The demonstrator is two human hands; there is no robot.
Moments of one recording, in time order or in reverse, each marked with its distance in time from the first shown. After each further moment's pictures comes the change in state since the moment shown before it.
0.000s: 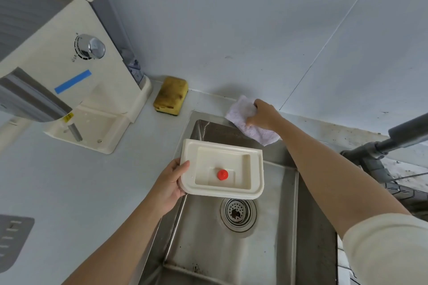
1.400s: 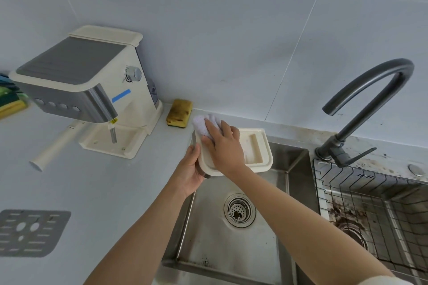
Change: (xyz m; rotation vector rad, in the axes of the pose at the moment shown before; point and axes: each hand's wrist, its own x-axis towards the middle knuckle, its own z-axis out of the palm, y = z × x) left_hand -0.056 0.028 0.042 -0.125 -0.282 0.188; right_hand -0.179 -0.095 0.070 -0.061 0.429 -0.338
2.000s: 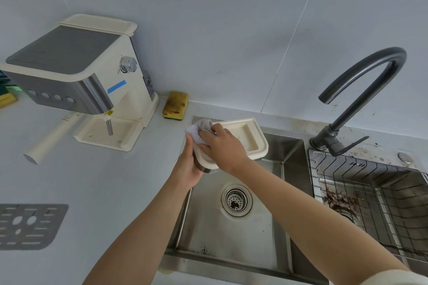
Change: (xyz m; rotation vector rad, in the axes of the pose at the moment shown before) left_hand -0.005 -0.005 0.004 0.016 -0.028 0.010; right_hand -0.016 -0.002 -0.007 -0.186 -0.080 -0.243
